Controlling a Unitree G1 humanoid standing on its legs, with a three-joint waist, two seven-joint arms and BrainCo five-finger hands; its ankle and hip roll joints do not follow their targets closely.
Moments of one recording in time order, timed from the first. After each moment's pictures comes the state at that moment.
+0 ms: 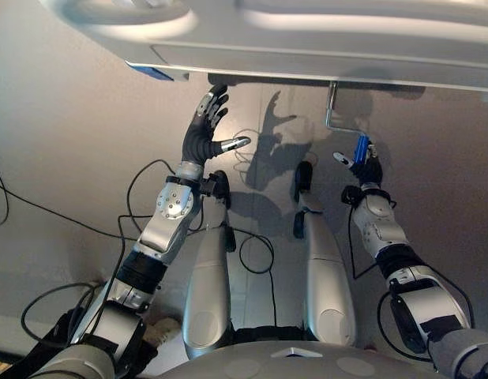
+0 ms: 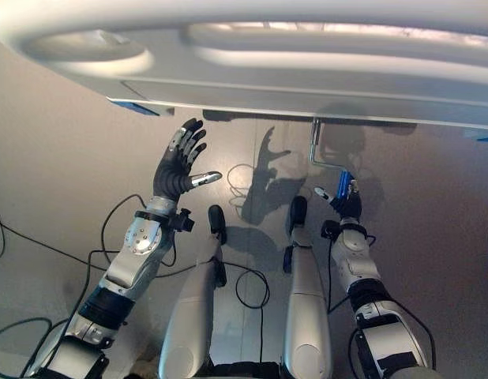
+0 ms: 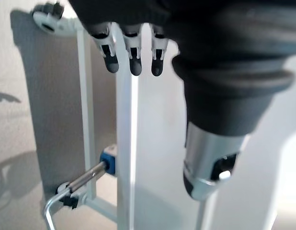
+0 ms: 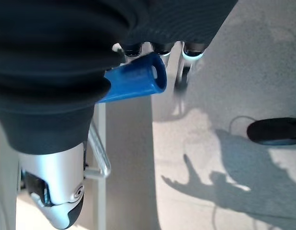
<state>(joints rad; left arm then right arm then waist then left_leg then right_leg) -0.41 0.38 -0.36 0.05 -0.39 -0.28 0.16 -0.49 -0.36 0.11 0.71 0.51 -0.24 -0.30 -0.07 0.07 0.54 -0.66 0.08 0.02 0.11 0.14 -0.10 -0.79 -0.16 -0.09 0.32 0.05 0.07</state>
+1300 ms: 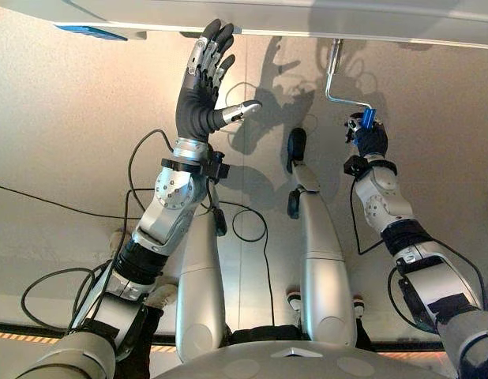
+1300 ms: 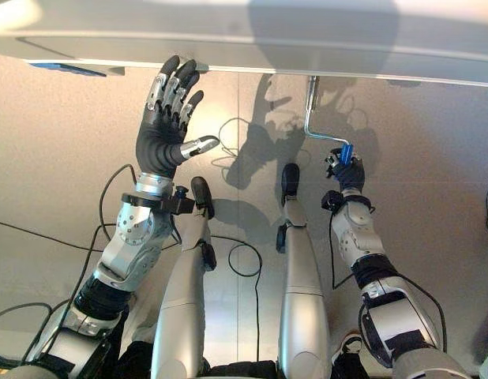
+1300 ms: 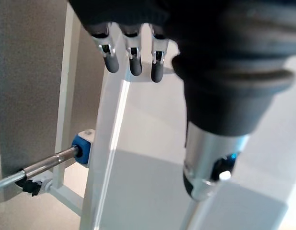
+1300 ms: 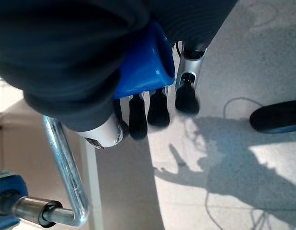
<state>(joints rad) -0.48 0.39 -0.36 -0.18 -0.45 -0.29 0.25 -0.61 -0.45 0.25 0.68 0.78 -0.26 -0.23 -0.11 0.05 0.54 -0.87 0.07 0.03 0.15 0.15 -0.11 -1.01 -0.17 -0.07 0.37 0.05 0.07</state>
